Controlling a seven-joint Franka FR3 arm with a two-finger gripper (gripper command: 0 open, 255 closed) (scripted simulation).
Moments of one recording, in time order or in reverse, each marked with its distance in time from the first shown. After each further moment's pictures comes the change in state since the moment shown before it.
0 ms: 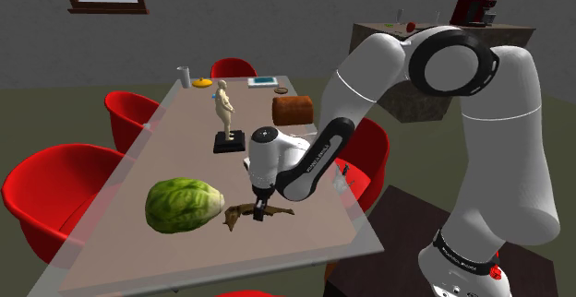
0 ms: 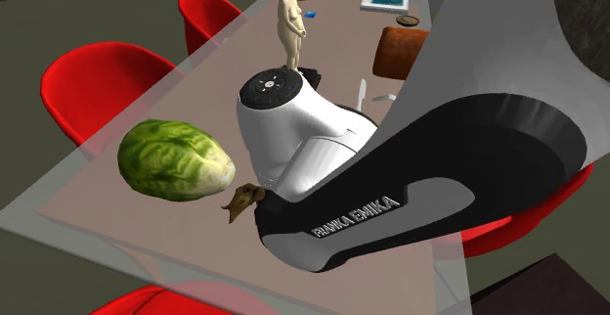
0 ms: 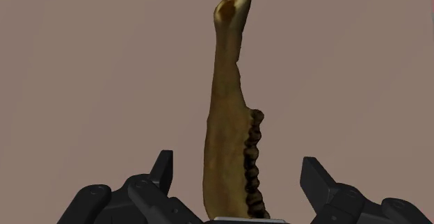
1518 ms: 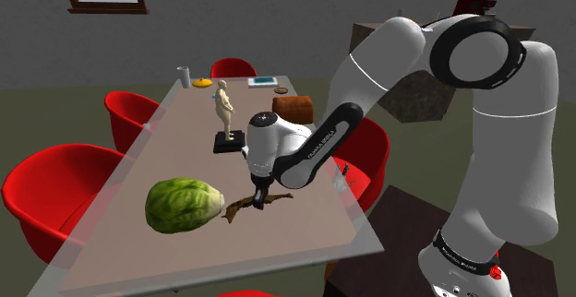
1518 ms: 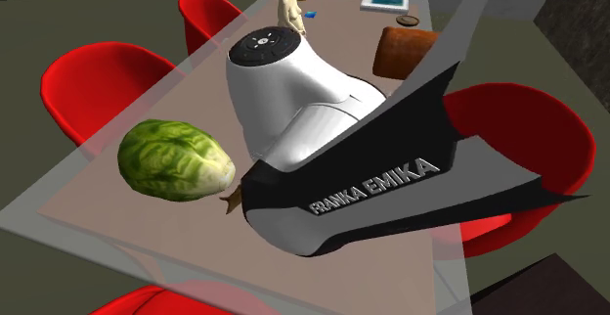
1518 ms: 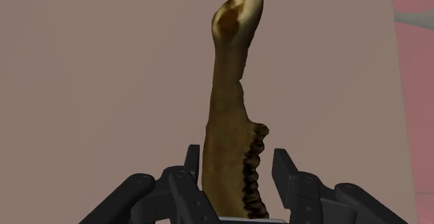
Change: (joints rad) arm -0.025 -0.098 0.037 -0.006 0.052 -0.089 -0.046
